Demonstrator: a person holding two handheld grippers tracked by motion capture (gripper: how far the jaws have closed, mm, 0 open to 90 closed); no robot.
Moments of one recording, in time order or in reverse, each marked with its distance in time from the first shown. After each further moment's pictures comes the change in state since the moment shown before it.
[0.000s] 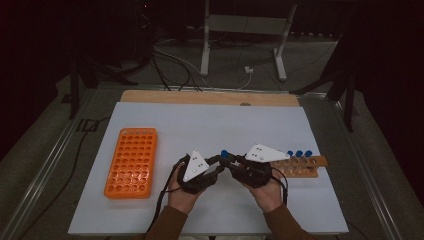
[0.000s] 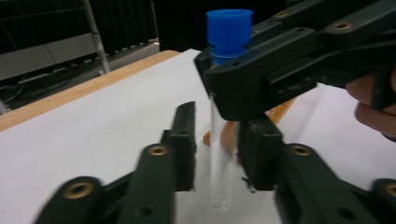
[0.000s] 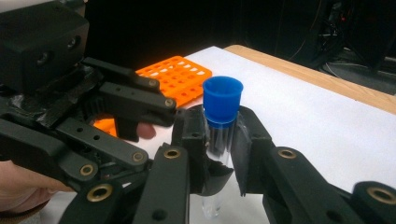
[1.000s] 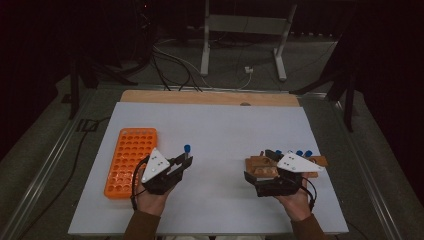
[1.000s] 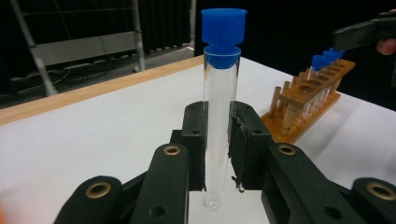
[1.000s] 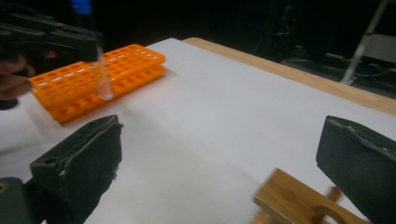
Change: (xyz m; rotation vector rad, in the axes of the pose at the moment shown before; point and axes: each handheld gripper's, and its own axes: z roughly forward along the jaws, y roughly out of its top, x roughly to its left) left arm 0.043 -0.018 -0.077 -0.036 0.150 -0.114; right arm -0.030 -0.030 -0.062 -0.011 -0.152 -0.005
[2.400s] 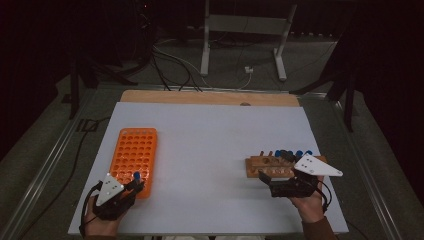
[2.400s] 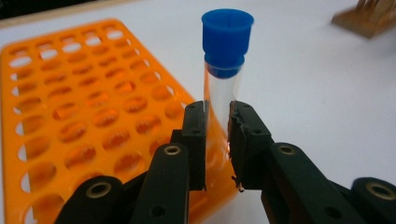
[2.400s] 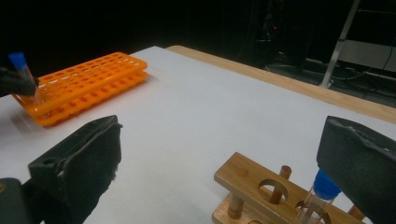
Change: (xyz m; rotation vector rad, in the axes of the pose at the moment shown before) left arm 0.045 -0.072 -0.082 0.277 0.178 -0.016; right arm -0.017 -0.006 -0.026 -0.038 -0.049 0.021
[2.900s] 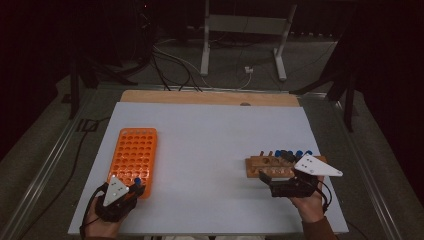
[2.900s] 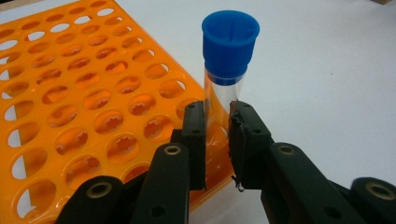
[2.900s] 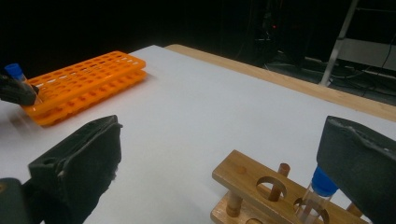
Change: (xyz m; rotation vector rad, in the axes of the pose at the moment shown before) left arm -0.002 -0.003 0.004 0.058 0.005 0.033; right arm -0.001 -0.002 0.001 0.005 -0.003 0.001
